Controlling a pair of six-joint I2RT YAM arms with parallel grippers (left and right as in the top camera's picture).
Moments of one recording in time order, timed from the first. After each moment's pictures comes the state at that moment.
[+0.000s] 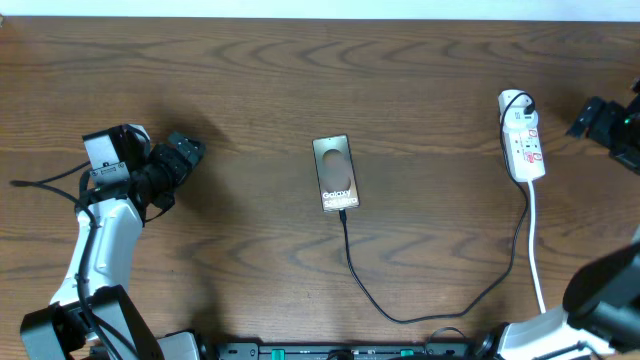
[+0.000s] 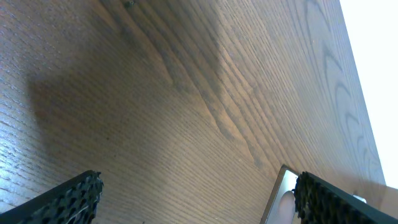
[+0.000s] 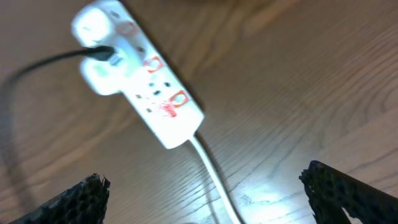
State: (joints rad) left arm 0.31 1.46 0.82 -0.32 0.46 -0.63; right arm -0.50 1.79 1.69 -1.14 -0.06 0.12
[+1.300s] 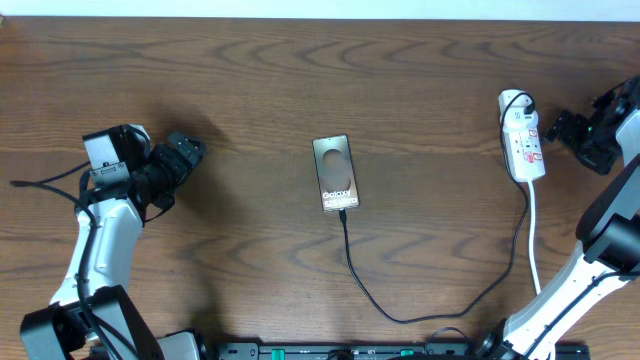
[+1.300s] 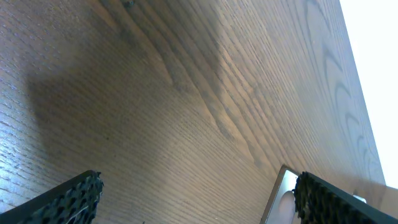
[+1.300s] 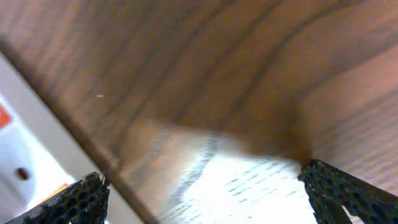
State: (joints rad) left arm 0.31 1.46 0.82 -0.32 0.46 -0.63; right arm -0.53 2.24 1.69 -0.76 -0.16 0.10
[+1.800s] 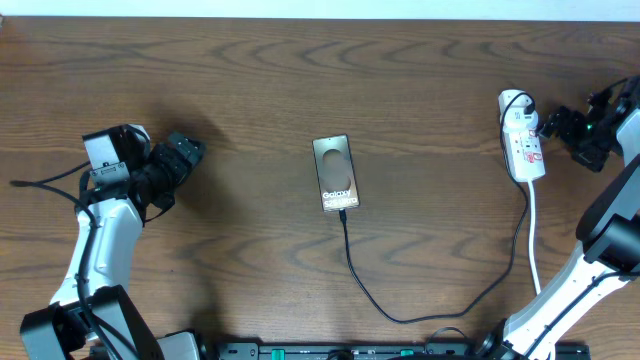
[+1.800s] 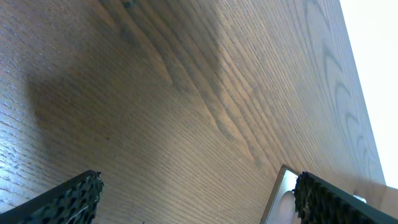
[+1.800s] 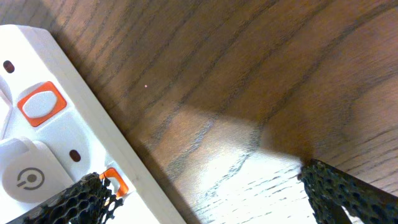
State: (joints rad) left arm 0.31 1.46 0.82 -0.32 0.46 -0.63; right arm -0.53 2.24 1.70 -0.78 -0.26 0.10
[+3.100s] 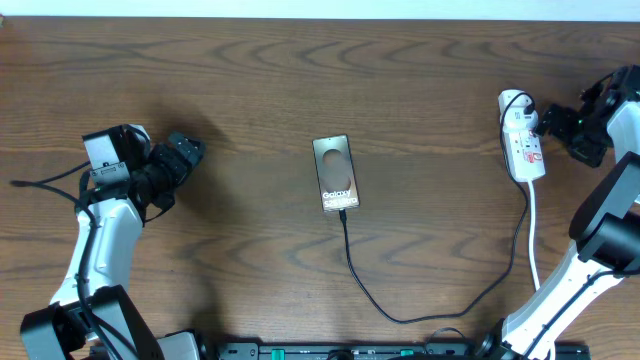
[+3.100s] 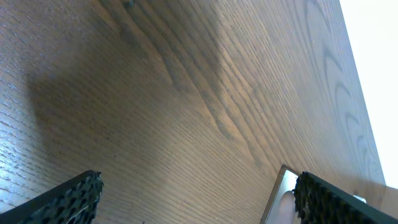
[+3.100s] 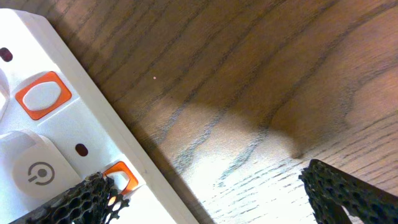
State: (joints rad) left arm 0.31 1.46 0.82 -0.32 0.46 -0.63; right arm -0.47 2.23 1.72 -0.82 -0.15 0.10
